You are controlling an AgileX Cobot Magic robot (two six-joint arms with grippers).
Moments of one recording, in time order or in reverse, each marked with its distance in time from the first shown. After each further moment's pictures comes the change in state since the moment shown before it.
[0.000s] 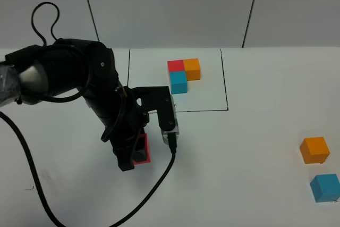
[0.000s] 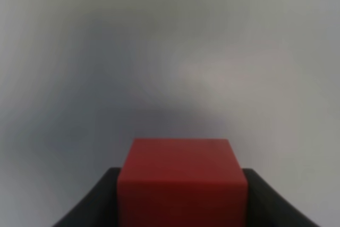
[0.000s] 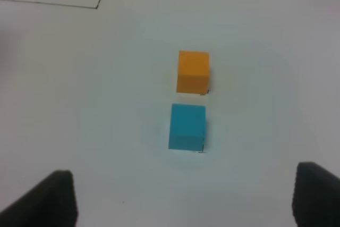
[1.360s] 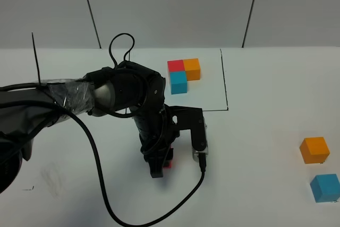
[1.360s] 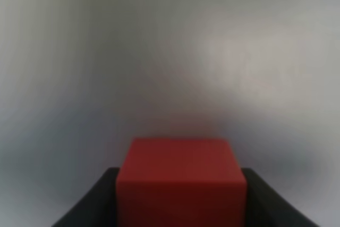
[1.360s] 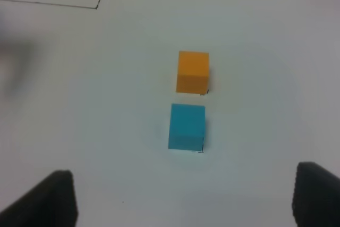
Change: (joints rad) left arm -0.098 0.255 -0.146 0.140 -0.113 -0.091; right arm 0.000 0.000 0.000 0.000 0.000 0.000
